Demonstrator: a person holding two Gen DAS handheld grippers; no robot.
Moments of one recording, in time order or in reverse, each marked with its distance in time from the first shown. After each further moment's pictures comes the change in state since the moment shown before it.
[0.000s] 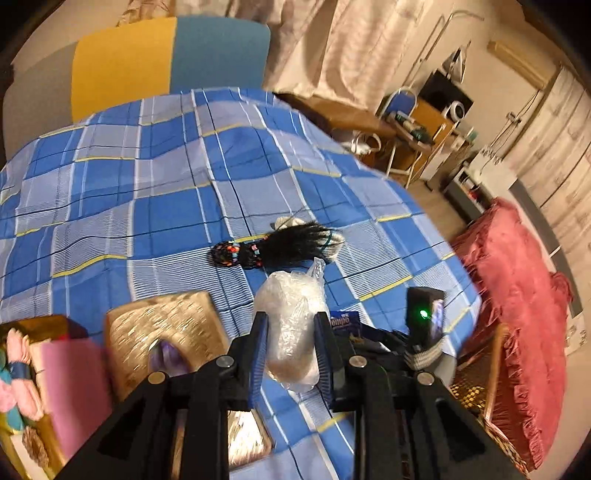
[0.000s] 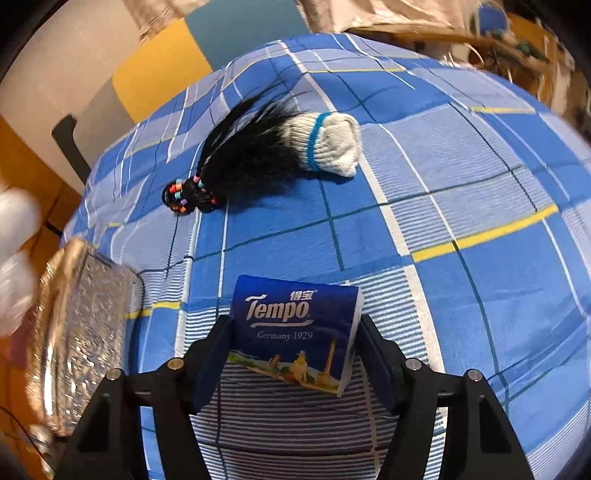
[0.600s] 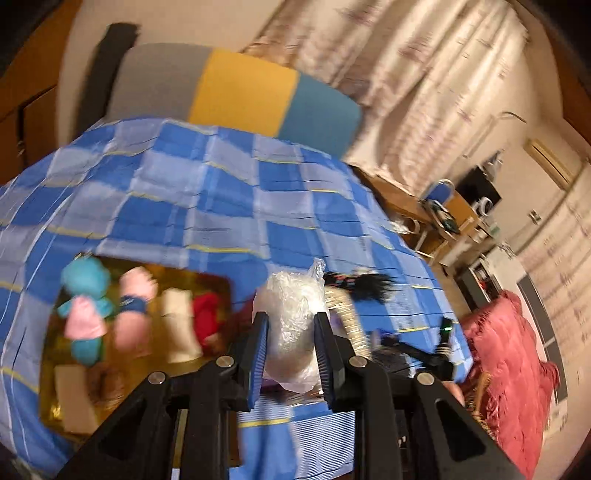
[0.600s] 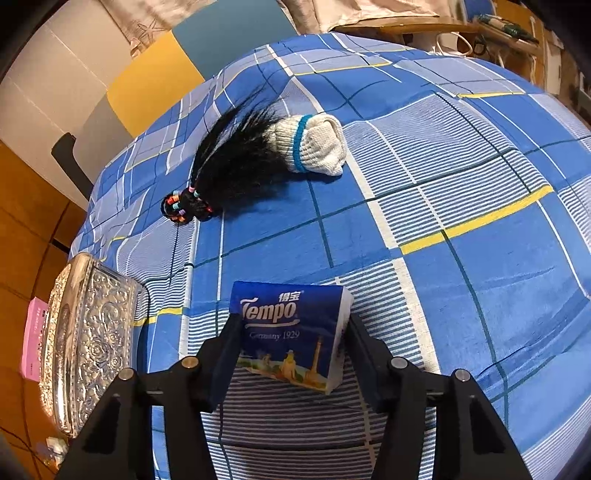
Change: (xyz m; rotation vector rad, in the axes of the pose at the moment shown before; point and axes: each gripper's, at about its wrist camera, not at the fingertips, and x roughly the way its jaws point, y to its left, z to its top) left arm -0.161 0.175 -0.096 -0.297 -0.230 0.060; right arm -0.004 -0.005 -0.004 0.034 -0.016 0.013
